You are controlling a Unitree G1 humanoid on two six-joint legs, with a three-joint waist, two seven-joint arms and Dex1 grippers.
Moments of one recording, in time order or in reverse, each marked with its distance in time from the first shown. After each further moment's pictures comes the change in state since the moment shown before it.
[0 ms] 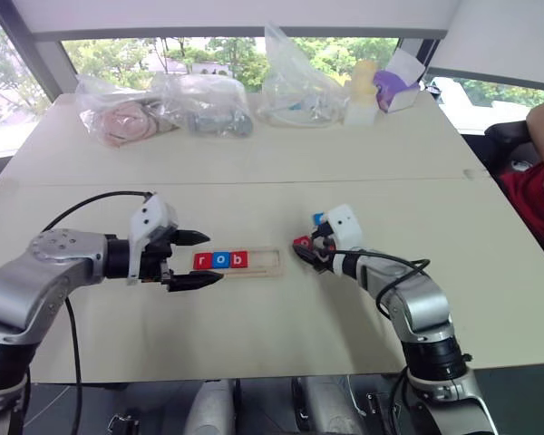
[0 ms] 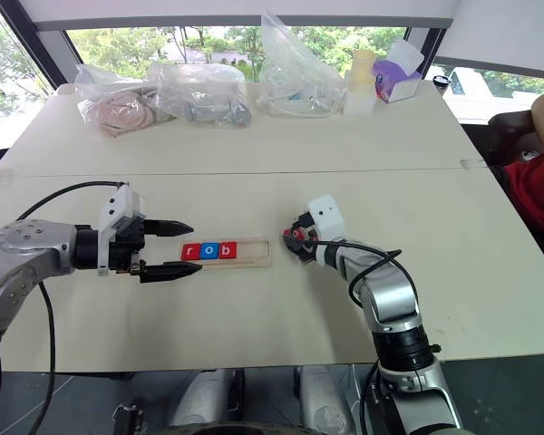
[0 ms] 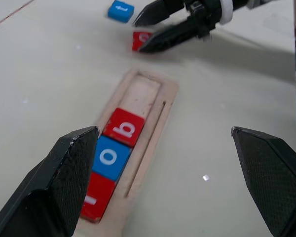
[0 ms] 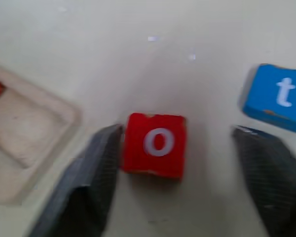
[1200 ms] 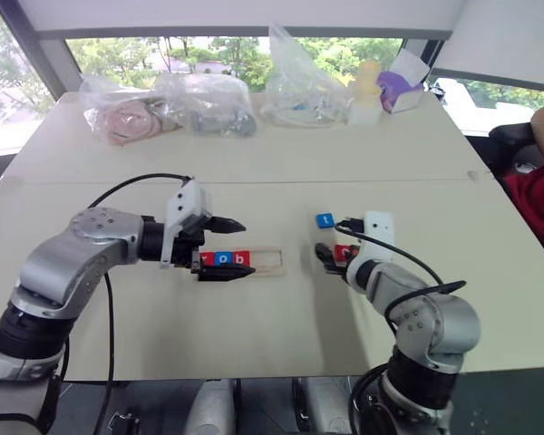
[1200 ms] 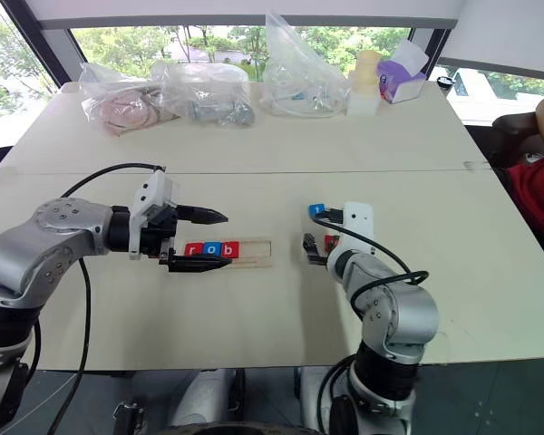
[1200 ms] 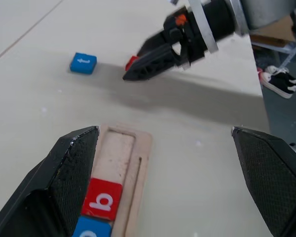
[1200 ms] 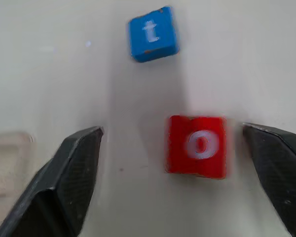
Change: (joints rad) left arm -0.198 -0.098 -0.133 0.010 0.012 0.003 -0.054; right arm 0.026 0.163 -0.297 -0.368 0.022 0.498 -0.322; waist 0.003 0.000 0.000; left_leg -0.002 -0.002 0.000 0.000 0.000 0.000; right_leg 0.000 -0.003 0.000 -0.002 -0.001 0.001
